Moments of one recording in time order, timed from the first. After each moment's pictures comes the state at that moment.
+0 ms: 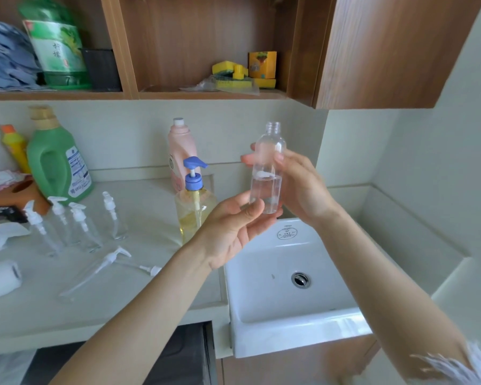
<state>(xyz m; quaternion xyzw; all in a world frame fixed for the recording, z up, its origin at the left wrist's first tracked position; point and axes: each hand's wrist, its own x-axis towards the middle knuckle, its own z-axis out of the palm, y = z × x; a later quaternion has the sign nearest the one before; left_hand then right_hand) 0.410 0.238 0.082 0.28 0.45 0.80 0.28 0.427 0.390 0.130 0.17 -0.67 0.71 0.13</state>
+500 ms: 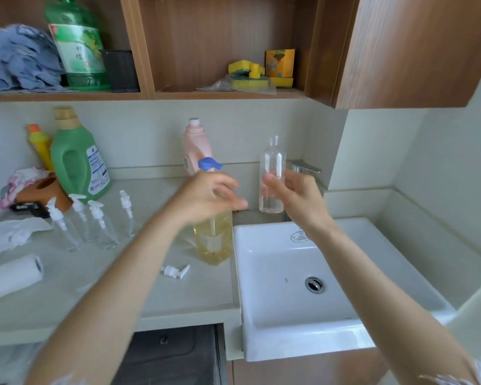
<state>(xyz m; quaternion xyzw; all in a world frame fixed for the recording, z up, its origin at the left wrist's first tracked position) 0.359 0.189 0.118 0.25 0.85 0.45 0.01 0.397 0.380 0.091 0.04 -0.79 0.57 0.22</state>
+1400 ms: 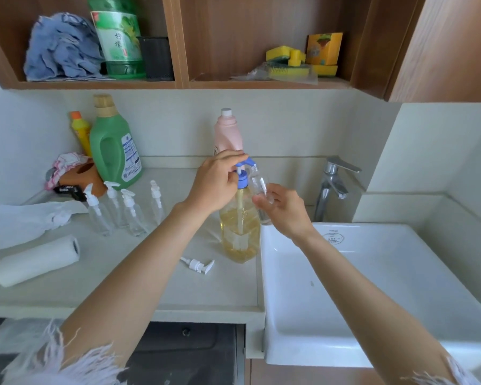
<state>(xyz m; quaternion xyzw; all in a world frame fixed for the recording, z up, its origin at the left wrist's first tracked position) 0.289 0.174 0.089 0.25 0.88 0.32 -0.26 0.328 0.339 0.035 0.04 -0.84 0.53 0.15</state>
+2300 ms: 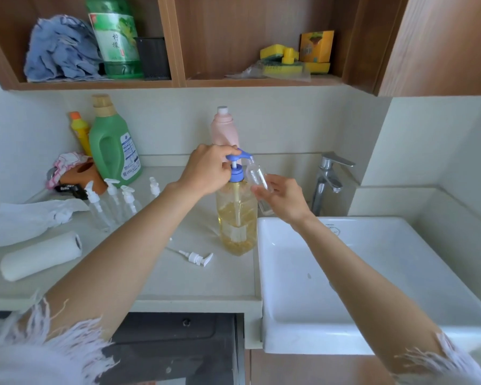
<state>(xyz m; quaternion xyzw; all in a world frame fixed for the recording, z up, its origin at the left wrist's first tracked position) 0.296 0.171 0.111 0.22 0.92 0.24 -0.22 0.328 0.347 0.041 0.04 -0.81 0.56 0.13</state>
